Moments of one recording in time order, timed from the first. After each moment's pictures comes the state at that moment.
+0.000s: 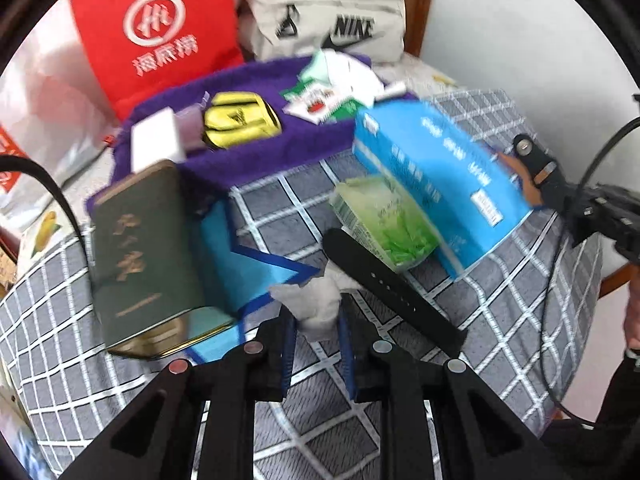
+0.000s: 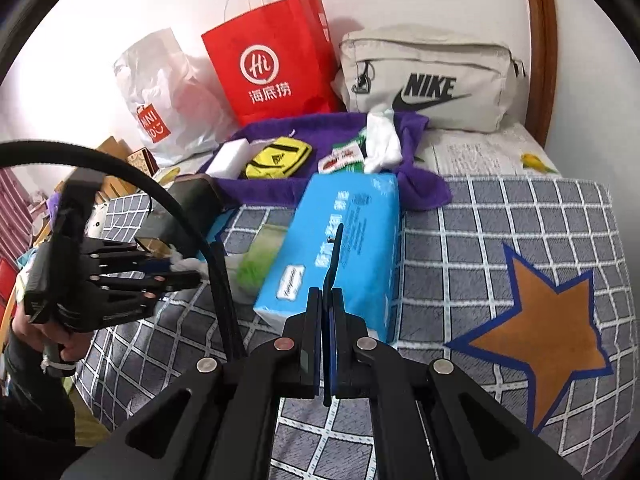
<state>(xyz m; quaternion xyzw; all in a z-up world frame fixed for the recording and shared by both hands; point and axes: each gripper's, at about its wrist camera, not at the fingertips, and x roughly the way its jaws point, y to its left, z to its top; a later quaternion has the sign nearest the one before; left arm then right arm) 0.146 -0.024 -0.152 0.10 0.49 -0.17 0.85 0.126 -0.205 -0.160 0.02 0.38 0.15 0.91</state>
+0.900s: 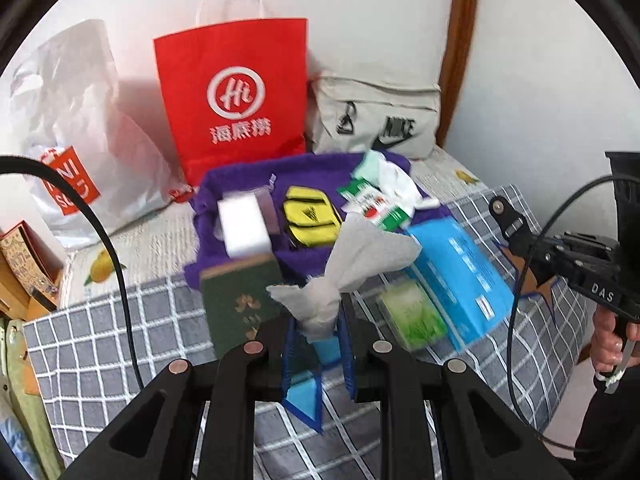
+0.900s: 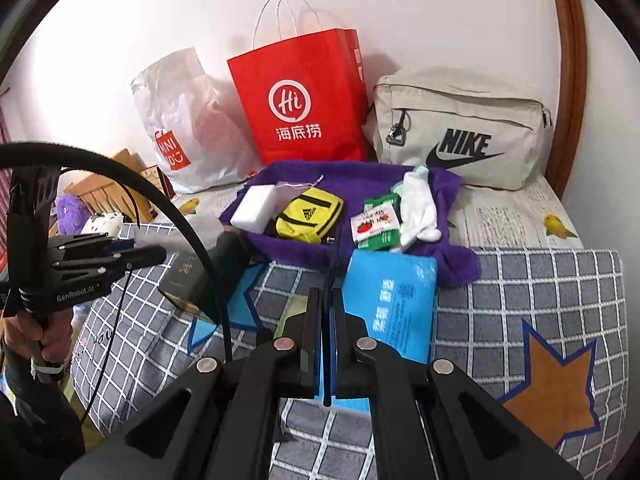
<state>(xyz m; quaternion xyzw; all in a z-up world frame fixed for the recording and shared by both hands) 0.162 0.037 -0.073 0.04 0.40 -0.14 0.91 0.155 -0.166 -0.107 0.01 0.34 0.17 0.93</state>
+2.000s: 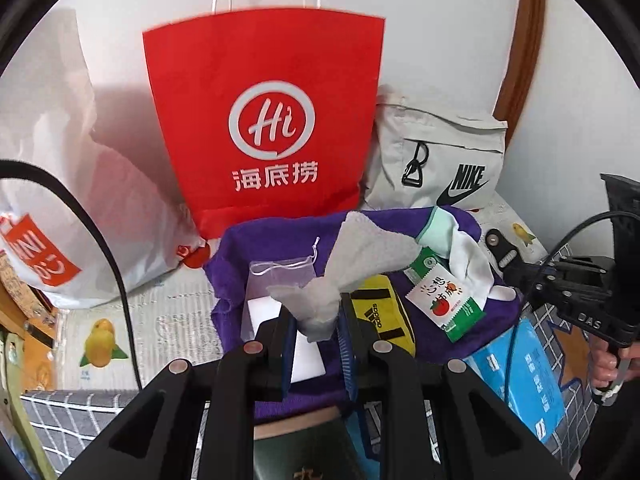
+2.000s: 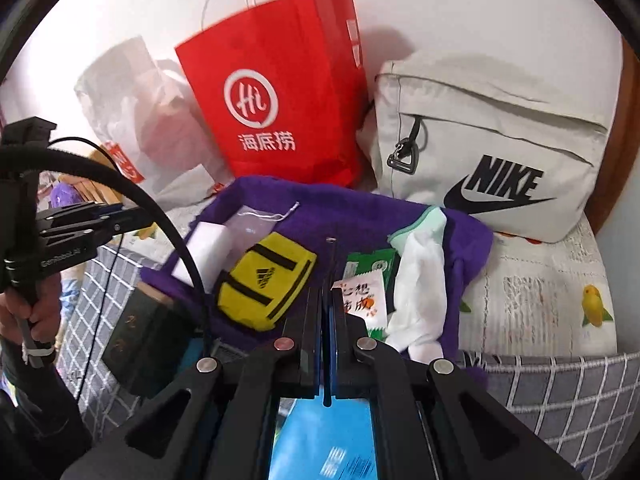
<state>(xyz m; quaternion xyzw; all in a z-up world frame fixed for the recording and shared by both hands) 0.313 0.047 -0.077 0.01 0.41 -0.11 0.91 0.312 -0.162 -0.101 -0.01 0.38 0.19 0.90</state>
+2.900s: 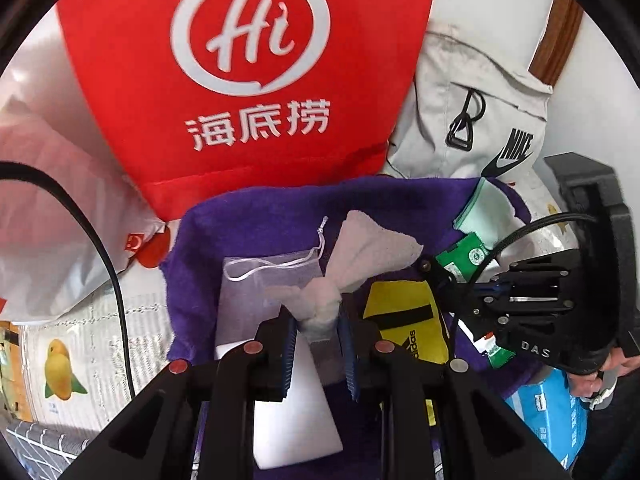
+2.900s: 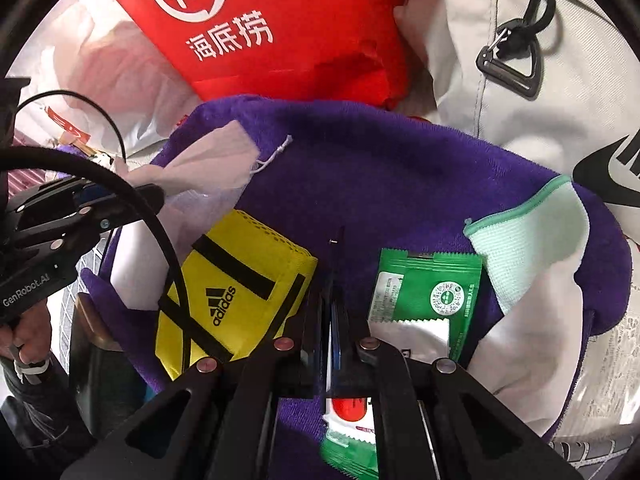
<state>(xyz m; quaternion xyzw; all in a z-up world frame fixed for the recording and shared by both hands) 0.403 0.031 -0.138 0.03 0.50 -0.11 0.86 0.441 -0.108 -0.187 -0.03 0.54 0.23 0.81</state>
